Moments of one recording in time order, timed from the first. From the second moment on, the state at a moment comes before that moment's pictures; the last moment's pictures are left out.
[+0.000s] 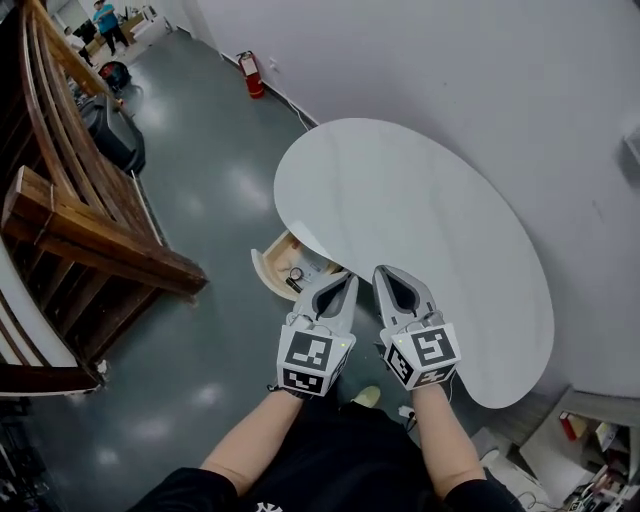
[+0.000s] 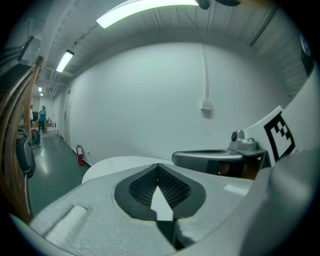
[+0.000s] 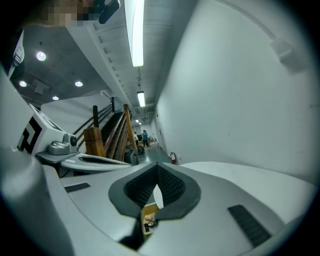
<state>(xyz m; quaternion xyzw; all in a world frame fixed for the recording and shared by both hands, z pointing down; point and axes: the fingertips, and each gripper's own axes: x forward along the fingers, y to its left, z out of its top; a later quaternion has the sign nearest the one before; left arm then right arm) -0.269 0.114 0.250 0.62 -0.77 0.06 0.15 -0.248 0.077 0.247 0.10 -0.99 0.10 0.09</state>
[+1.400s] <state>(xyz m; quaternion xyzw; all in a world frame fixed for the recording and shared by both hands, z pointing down) -0.139 0.122 0.138 0.67 -0.74 0.02 0.06 -0.117 0.087 0.135 0.14 -0.99 0.04 0.01</state>
